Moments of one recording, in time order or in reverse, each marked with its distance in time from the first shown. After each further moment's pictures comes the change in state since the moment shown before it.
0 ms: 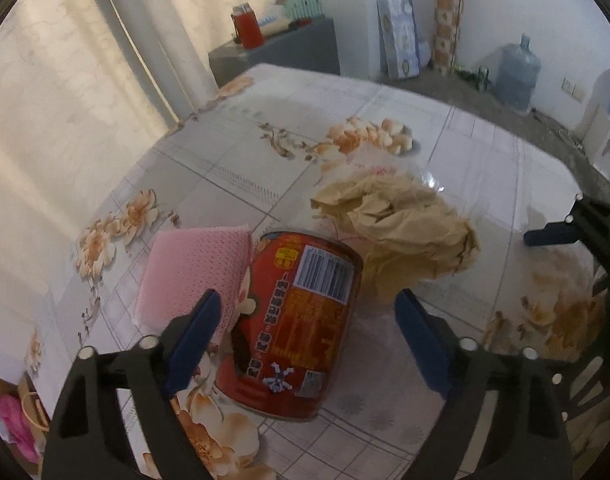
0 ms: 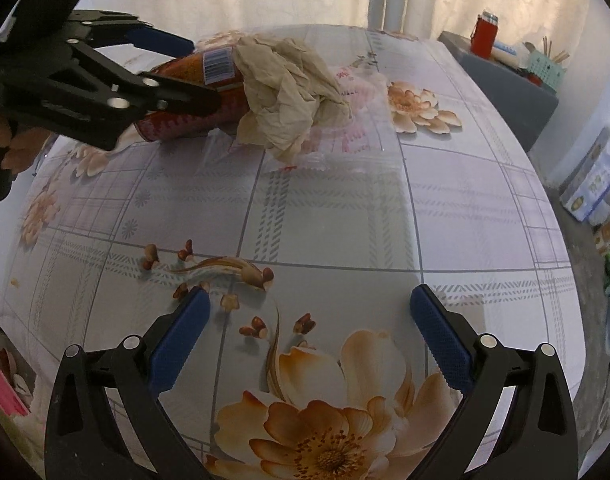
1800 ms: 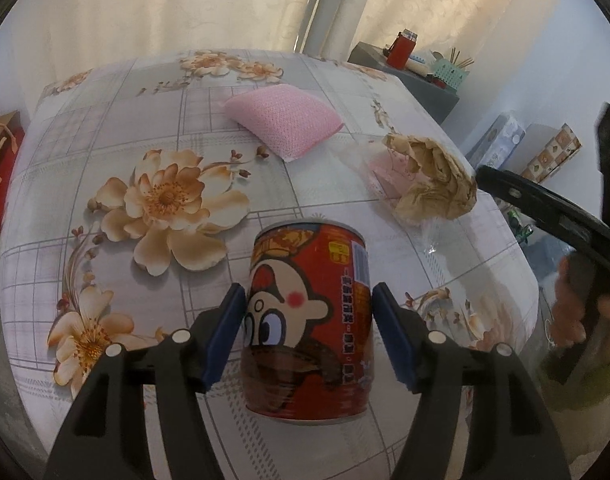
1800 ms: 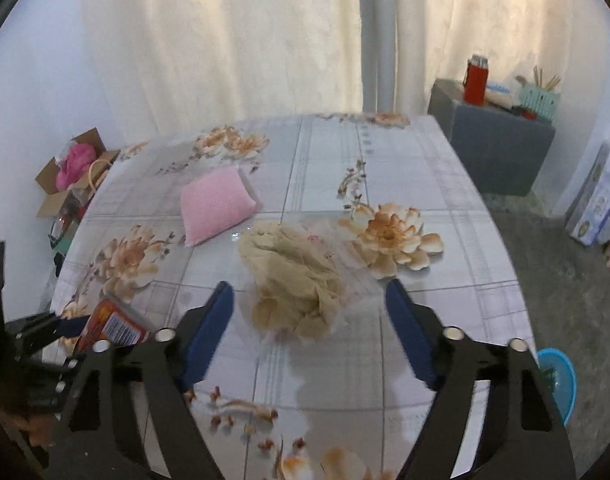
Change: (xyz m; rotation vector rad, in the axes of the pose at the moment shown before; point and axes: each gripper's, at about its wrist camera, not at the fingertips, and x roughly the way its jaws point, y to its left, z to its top) left arm -0.062 -0.009 -0.127 -0.771 -0.072 -0.051; right arm -0.048 -0.018 0.072 0.073 -0.165 0.072
